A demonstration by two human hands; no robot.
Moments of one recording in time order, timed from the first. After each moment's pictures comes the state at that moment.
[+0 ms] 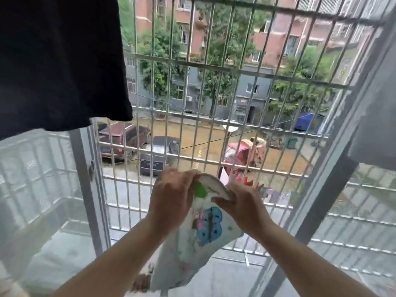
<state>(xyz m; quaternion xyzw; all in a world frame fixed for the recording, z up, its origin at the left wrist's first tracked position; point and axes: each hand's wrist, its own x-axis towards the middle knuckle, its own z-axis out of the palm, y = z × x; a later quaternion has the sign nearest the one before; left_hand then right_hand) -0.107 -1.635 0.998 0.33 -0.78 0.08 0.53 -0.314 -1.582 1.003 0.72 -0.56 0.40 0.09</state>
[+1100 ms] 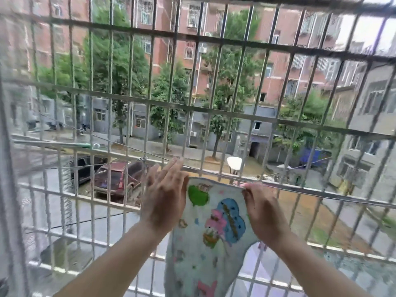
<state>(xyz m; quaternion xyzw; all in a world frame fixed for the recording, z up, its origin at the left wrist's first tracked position) -0.176 -1.965 1.074 0.37 -0.74 0.15 0.54 -0.427 -1.902 1.080 0.68 -0.56 0.44 0.19</state>
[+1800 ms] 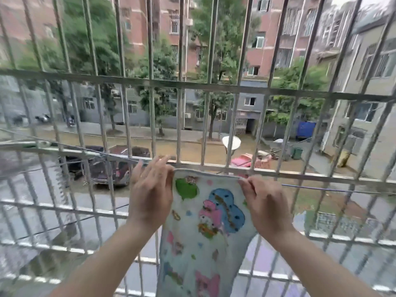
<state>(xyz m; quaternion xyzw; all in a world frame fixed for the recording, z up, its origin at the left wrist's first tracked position) -0.295 -2.109 1.043 0.41 -0.74 0.13 0.51 -0.550 -2.021 1.053 0.64 -0.58 0.45 0.24</state>
